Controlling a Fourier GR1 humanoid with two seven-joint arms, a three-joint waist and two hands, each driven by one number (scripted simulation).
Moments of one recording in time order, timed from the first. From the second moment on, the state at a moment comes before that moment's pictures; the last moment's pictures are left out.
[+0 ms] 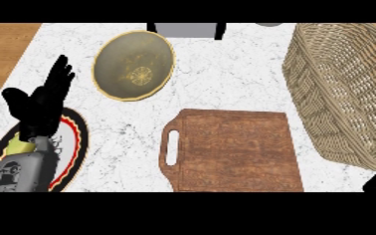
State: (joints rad) left arm -0.21 0.21 0.15 -1.49 -0.03 0.05 0.17; right arm 0.40 -0.94 -0.01 -2.32 -0.30 -0.16 -0.07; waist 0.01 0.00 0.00
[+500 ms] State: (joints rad) left arm -0.20 0.20 0.14 -1.49 -0.03 0.05 0.16; right arm 0.02 -0.85 0.15 -2.04 -0.14 -0.12 0.12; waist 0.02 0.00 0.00
